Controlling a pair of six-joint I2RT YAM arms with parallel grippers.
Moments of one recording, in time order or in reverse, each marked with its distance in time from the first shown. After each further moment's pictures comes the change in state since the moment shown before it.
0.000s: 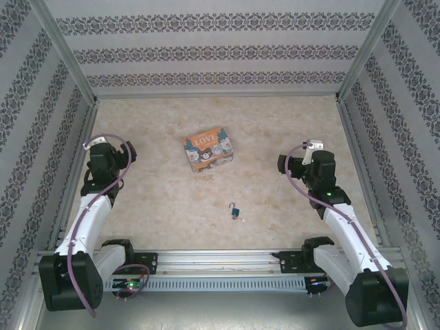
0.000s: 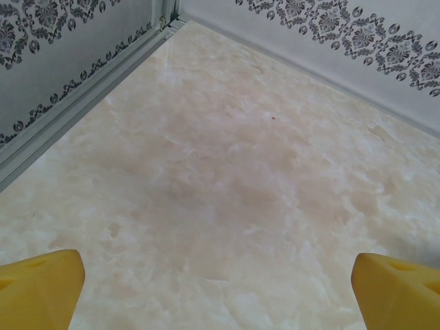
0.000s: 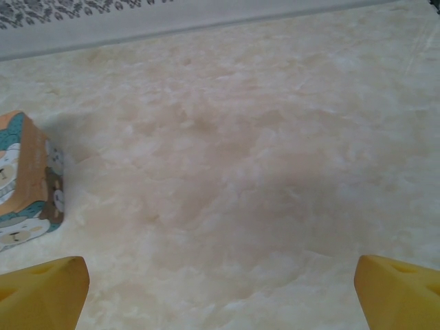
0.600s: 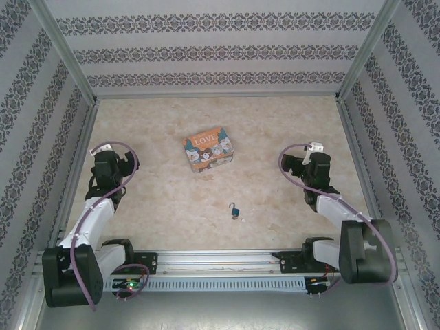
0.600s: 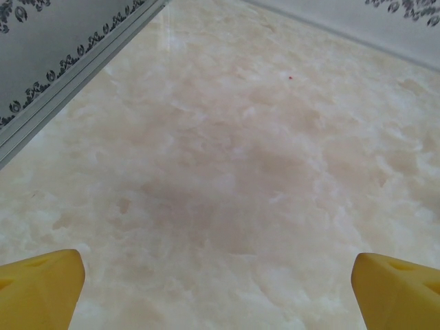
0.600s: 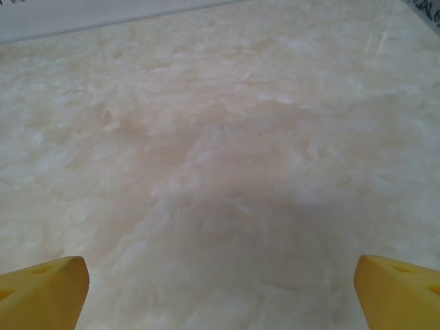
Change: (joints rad) left arm 0.006 0.045 -0.117 0.126 0.012 0.097; right arm -0.089 0.346 -0.137 0.514 0.033 -0.024
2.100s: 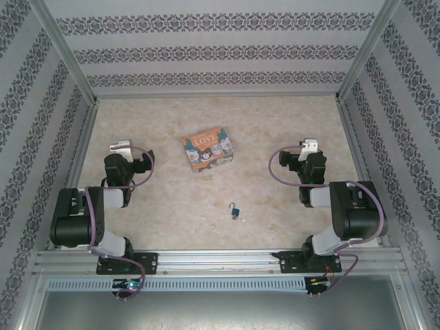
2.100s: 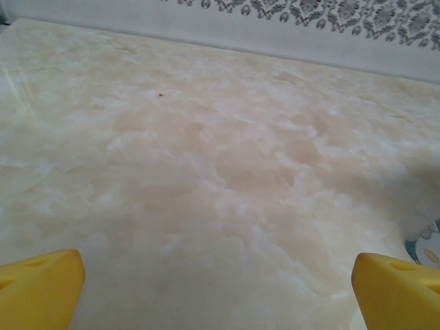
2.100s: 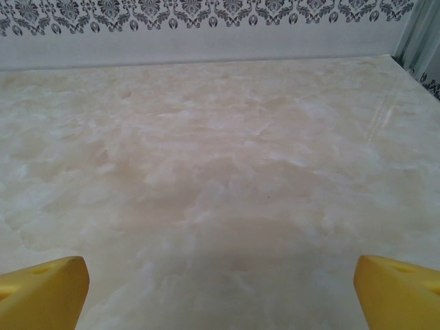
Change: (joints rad) left arm 0.000 0.453 -0.130 0.787 0.330 0.155; right arm -0.005 0.311 -0.026 0.499 -0.019 -0.113
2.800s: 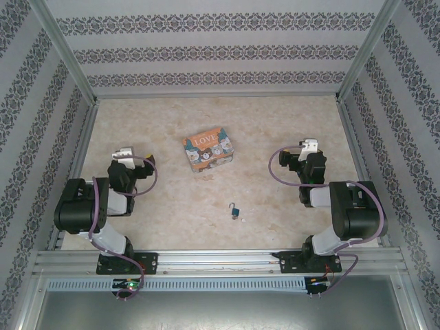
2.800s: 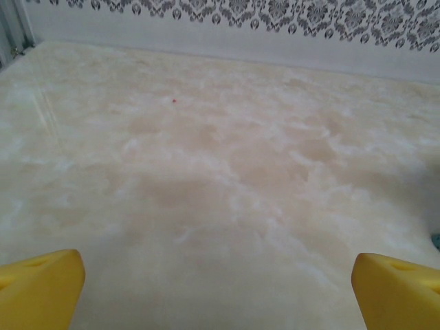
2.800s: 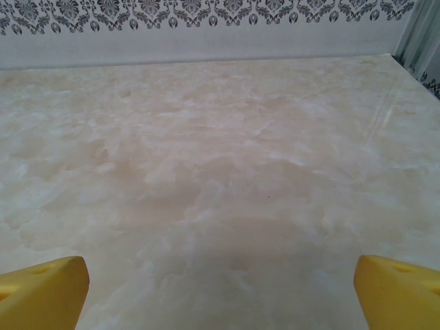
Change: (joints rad) left arm -0.029 0.117 -0.095 0.296 -0.087 0.022; right arm 0.000 0.000 0.002 -0.004 0.000 0.000
